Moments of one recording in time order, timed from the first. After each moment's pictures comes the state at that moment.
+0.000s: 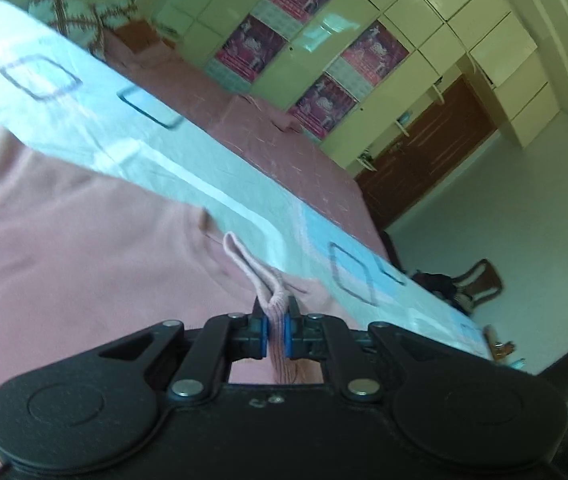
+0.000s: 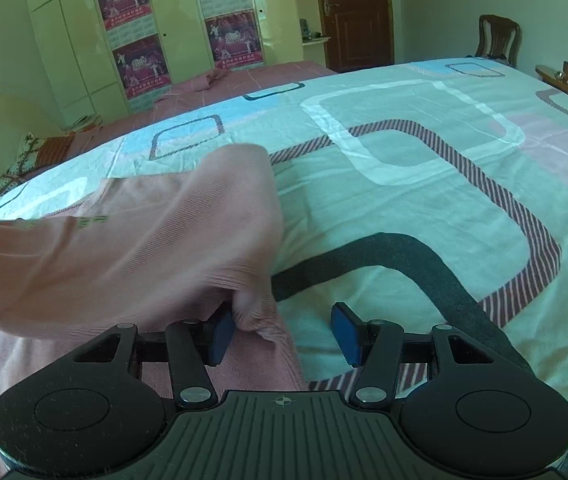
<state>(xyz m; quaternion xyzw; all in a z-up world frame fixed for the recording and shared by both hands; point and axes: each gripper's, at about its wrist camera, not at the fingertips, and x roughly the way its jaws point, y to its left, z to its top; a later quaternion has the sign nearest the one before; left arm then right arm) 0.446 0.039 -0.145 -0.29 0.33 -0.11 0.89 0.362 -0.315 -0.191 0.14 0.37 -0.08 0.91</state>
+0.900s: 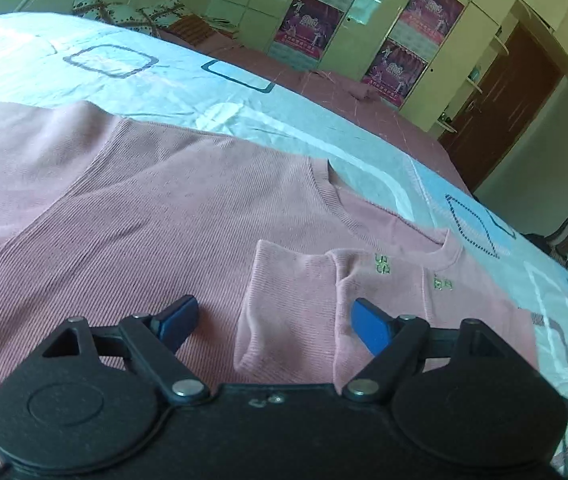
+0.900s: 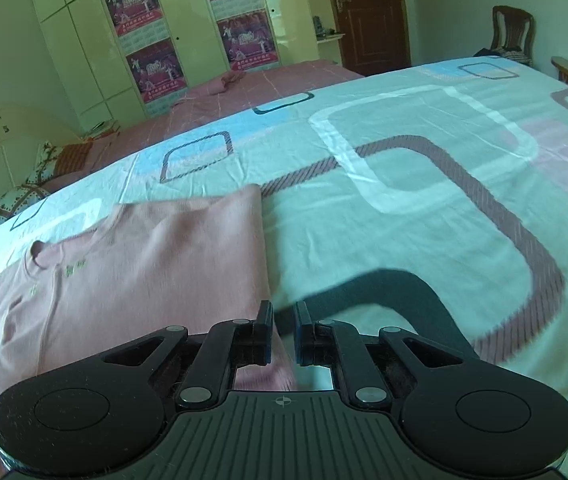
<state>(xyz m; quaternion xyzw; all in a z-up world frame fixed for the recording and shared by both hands) 0.449 0.046 -0.196 -0.18 0.39 -0.02 0.90 0.382 -0.341 -0.171 0.17 0.37 -0.05 0.91</state>
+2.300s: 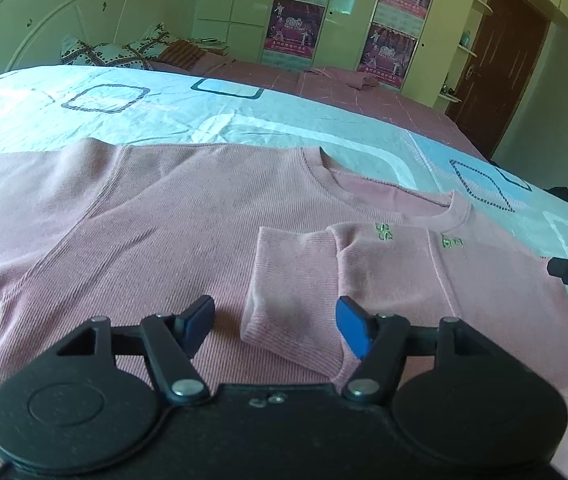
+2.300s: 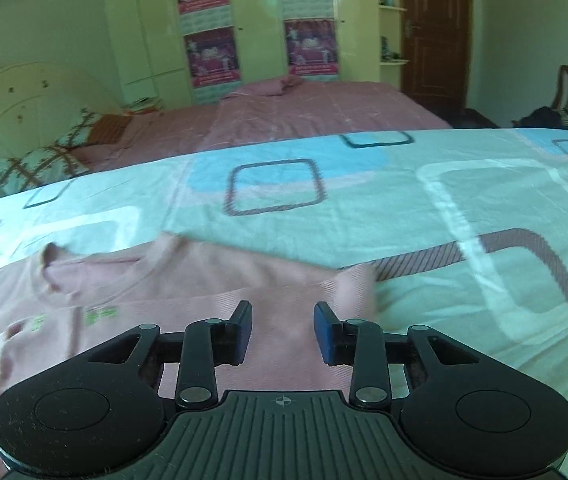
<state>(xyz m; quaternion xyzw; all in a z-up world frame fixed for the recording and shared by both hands) 0.423 0.028 -0.184 -0.09 0.40 0.00 0.91 0.475 -0.278 -0.163 0.09 0.37 0.02 0.93</state>
